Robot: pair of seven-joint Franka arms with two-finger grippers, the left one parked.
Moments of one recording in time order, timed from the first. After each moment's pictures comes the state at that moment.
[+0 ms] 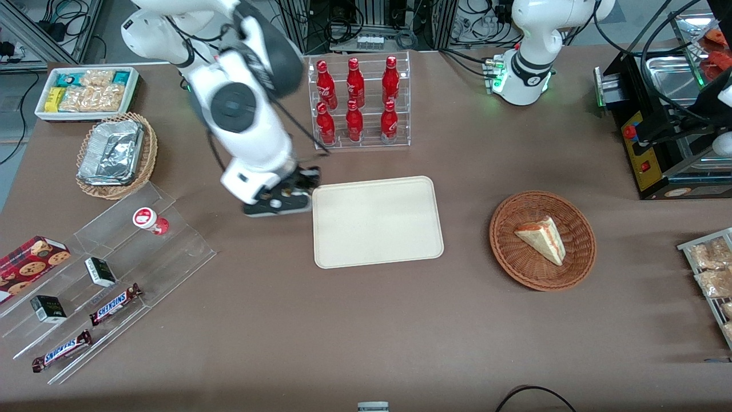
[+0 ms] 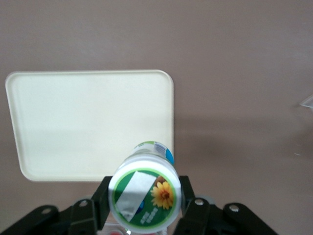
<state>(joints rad) 0.77 0.36 -0.17 -1.51 0.11 1.83 0.55</state>
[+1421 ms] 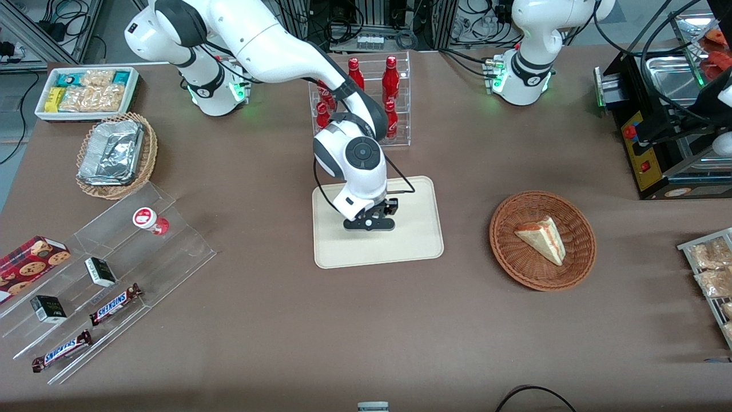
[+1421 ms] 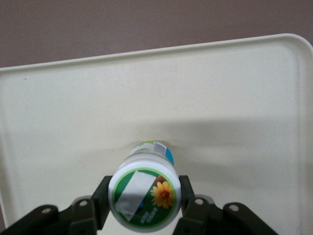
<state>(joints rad) 0.94 0.73 -0.16 -1.48 0.15 2.24 0.78</state>
